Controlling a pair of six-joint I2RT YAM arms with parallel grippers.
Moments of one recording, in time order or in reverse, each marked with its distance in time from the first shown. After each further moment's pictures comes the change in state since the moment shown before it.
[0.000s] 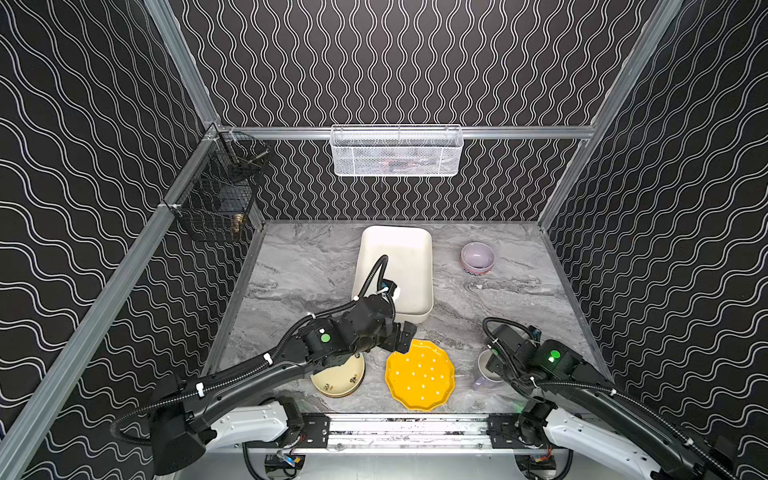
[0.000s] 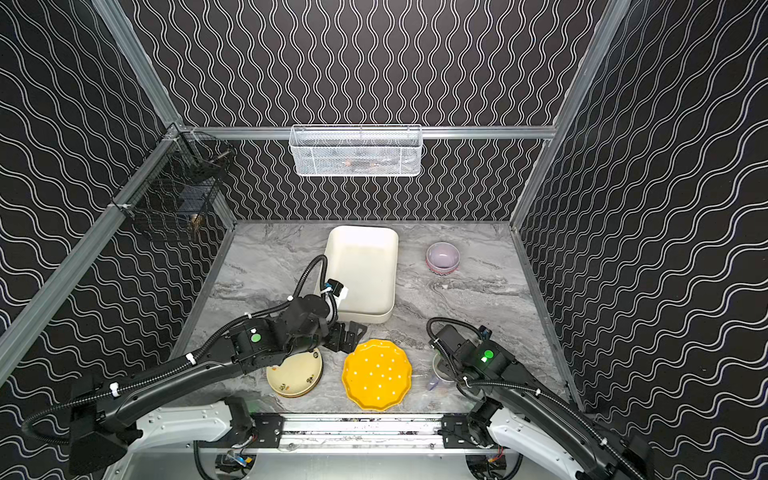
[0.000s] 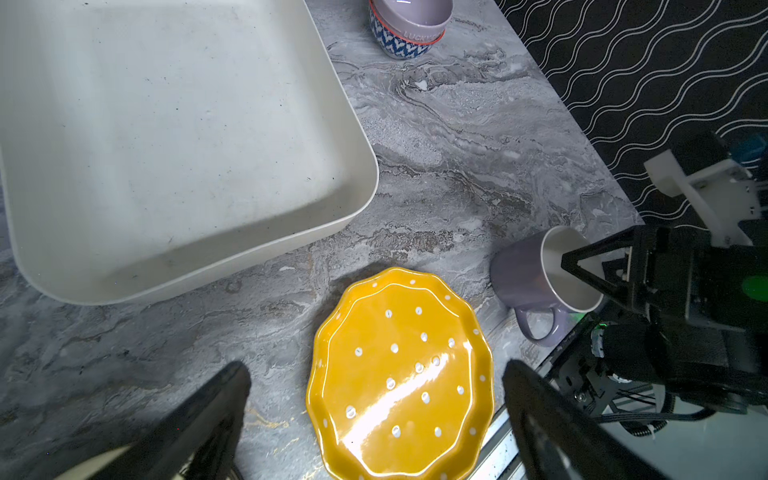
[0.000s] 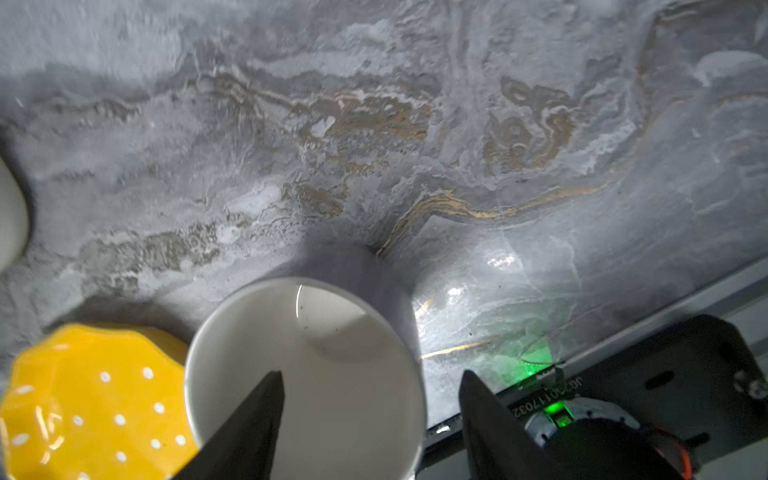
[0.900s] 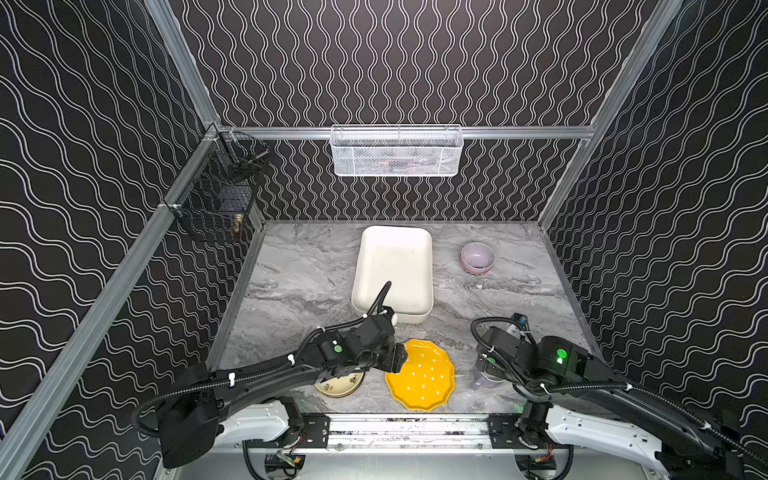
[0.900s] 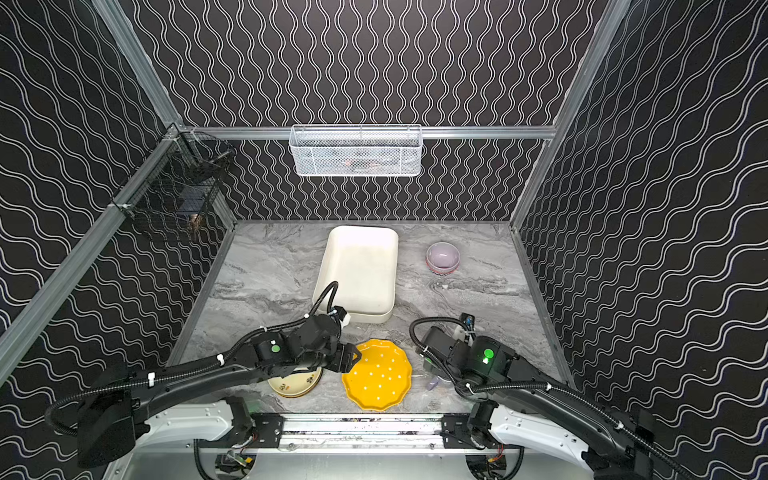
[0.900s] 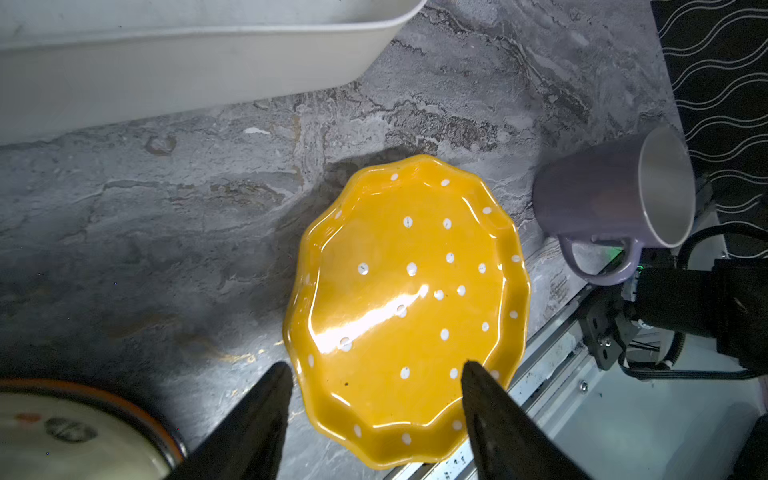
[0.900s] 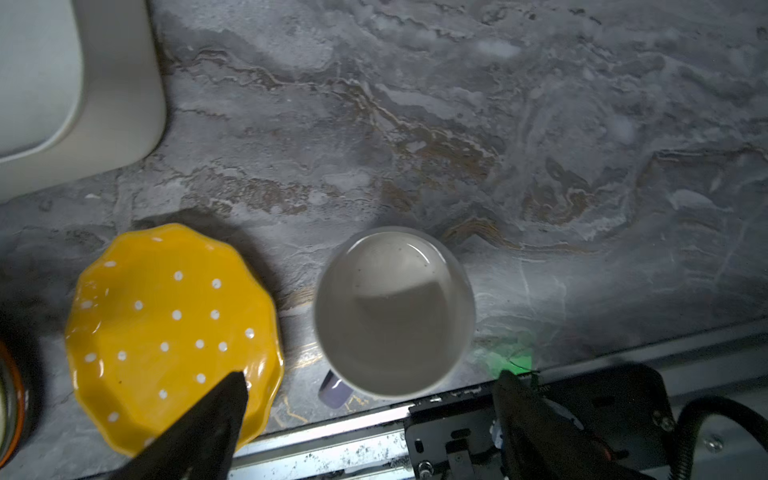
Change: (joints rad) left arm 0.000 0.068 -0.226 0.115 0.167 -0.156; right arm 0.271 0.008 0.192 -0.170 0.124 0.015
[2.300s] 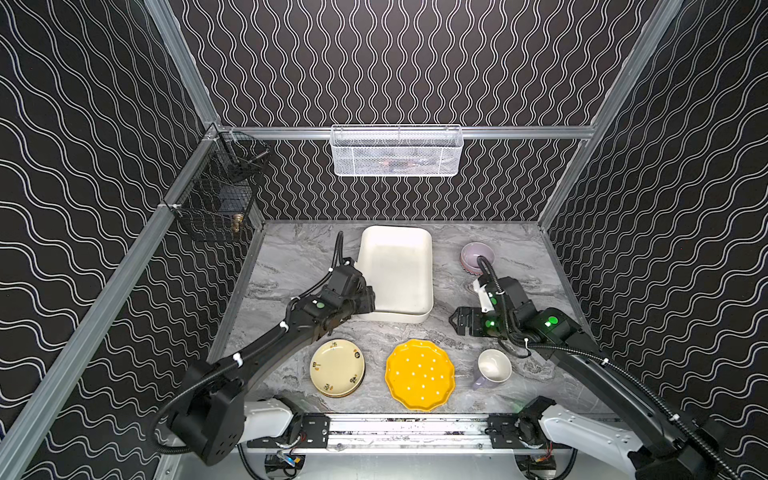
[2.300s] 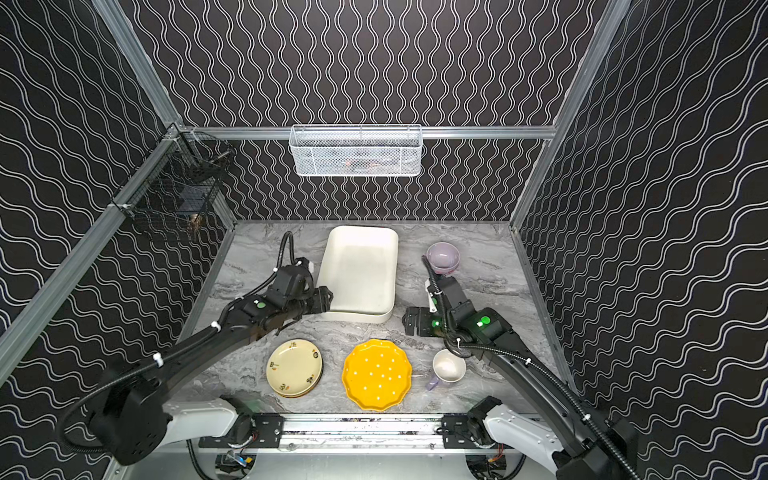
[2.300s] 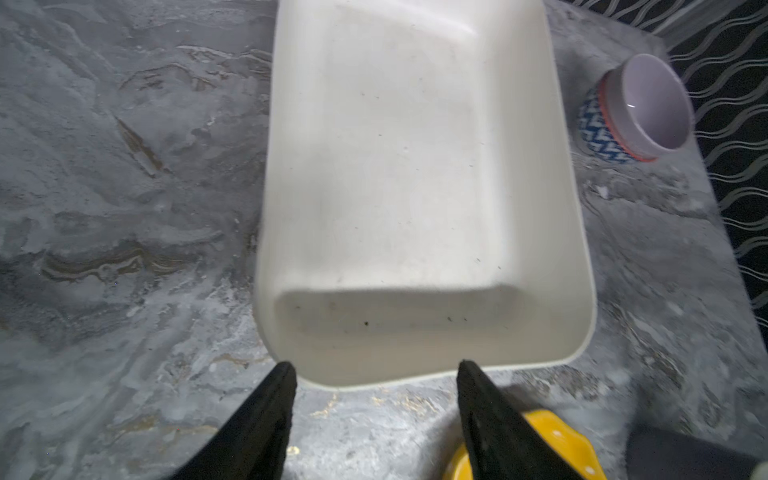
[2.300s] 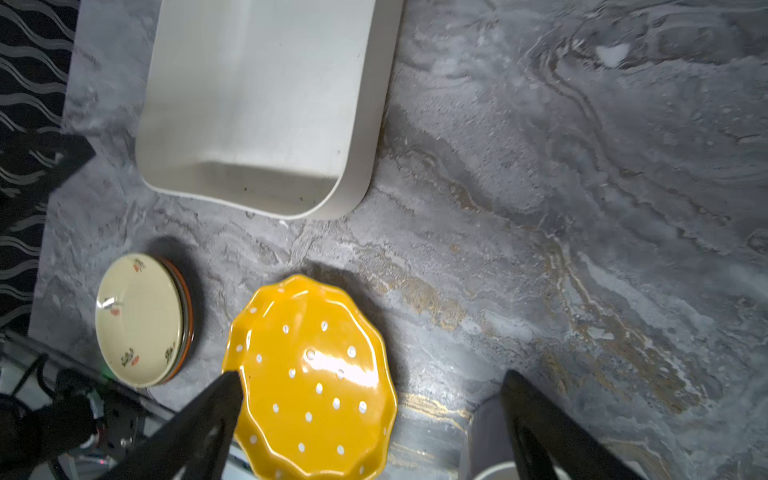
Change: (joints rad) left arm 0.408 0.054 0.142 0.032 -0.082 0.117; right arm -0.377 0.176 0.068 0.524 -0.429 -0.751
